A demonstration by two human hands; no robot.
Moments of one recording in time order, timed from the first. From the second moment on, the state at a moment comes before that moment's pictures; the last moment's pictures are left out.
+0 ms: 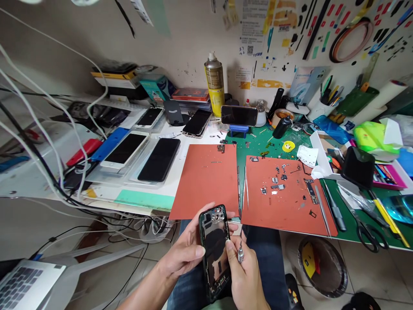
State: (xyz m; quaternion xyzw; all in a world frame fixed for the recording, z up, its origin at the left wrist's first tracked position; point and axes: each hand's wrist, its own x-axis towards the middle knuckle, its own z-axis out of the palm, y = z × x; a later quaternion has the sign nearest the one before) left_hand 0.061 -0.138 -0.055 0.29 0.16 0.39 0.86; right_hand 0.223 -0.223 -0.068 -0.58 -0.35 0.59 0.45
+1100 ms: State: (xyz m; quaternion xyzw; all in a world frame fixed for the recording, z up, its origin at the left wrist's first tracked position) left_hand 0.058 -0.128 -0.051 0.29 0.16 0.38 0.86; right_hand 0.216 -0.219 -0.045 -0.57 -0.30 0.61 0.45
